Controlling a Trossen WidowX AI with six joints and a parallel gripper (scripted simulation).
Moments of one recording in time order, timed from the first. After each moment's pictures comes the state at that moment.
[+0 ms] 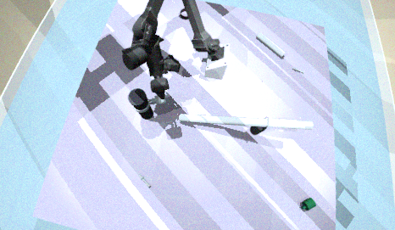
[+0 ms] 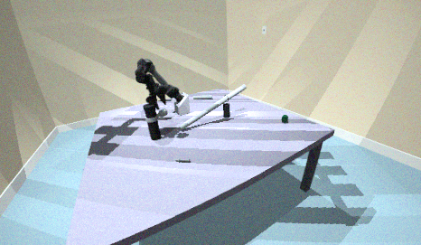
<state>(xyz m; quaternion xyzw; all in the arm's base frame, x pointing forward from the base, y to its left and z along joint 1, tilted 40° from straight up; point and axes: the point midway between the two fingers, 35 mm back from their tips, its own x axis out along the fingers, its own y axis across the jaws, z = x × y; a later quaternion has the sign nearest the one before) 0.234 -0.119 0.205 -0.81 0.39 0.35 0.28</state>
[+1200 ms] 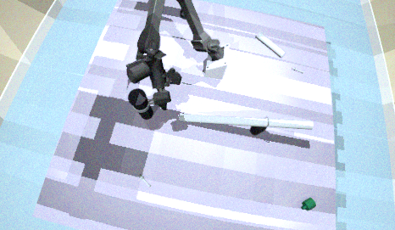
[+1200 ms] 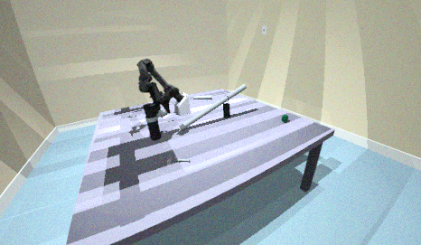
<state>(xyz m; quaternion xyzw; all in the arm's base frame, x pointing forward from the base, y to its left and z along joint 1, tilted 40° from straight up) 0.261 -0.144 0.164 -0.81 0.39 0.34 0.28</state>
